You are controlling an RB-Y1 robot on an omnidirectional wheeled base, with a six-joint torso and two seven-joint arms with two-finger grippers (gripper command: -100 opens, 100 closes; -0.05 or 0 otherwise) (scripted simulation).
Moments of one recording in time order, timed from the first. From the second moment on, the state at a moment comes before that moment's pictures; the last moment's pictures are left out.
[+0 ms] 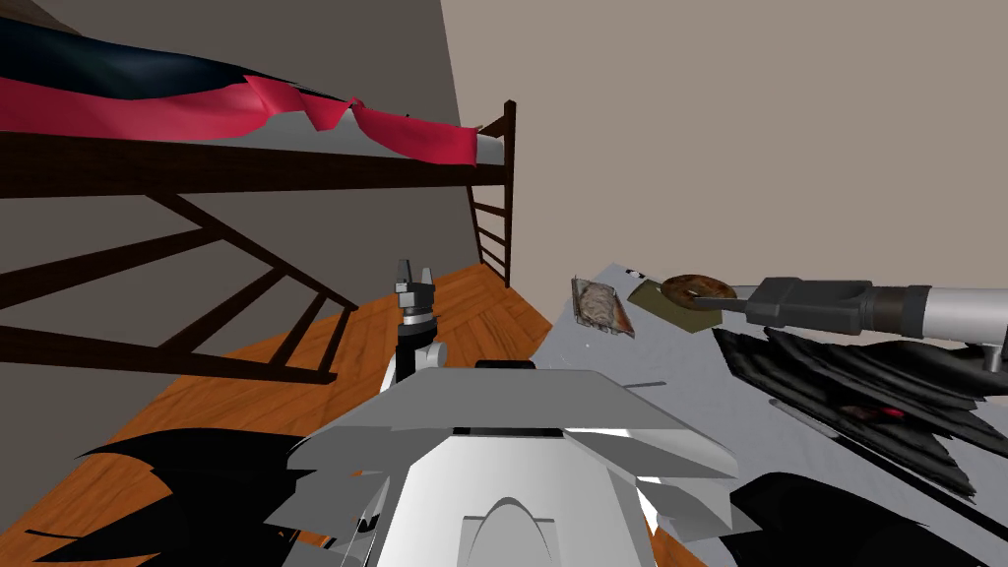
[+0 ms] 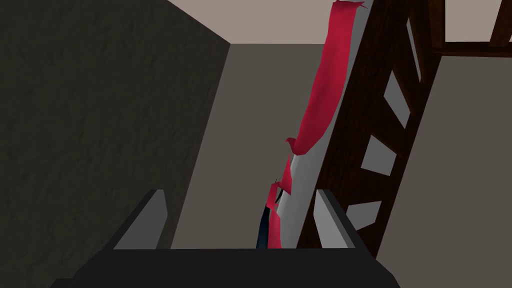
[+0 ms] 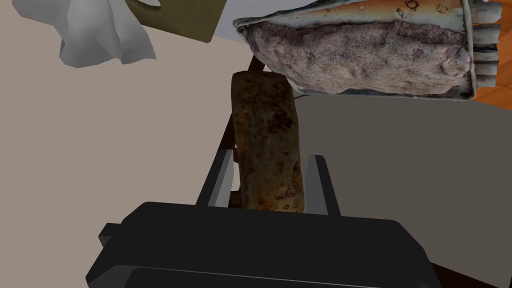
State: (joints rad) left arm 0.48 -0.04 -0.02 -2.25 -0.05 -0.50 0.02; right arm 1.55 -1.26 -1.44 -1.87 0.66 -0.96 -0.32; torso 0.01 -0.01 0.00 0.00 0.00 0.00
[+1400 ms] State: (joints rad) left arm 0.48 -0.04 -0.02 -2.25 -0.05 -0.50 0.02; right arm 1.58 -1.33 -1.49 -1.89 0.68 -1.10 -0.41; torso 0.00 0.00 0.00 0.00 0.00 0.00
